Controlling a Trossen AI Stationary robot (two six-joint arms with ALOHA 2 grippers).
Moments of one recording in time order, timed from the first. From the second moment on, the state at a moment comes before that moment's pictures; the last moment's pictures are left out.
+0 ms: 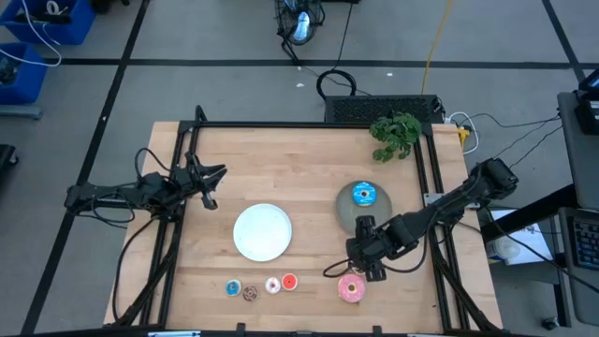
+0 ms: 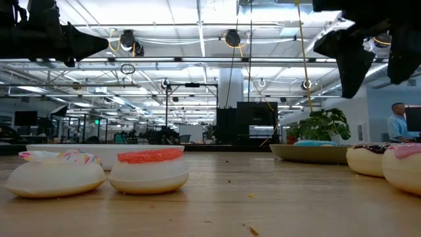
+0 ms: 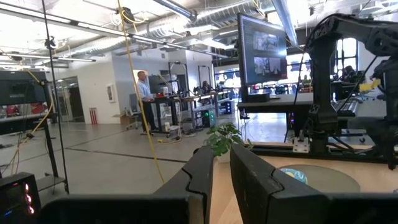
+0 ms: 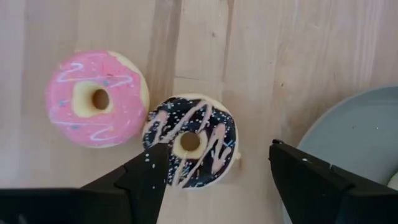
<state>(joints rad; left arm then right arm) -0.02 0.10 0.01 0.36 -0.43 0.21 0.49 1.54 1.09 -0.82 0.10 0.37</state>
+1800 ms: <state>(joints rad) -0.02 0.10 0.01 0.34 -0.43 0.21 0.44 1.65 0.82 -0.44 0.07 0.22</state>
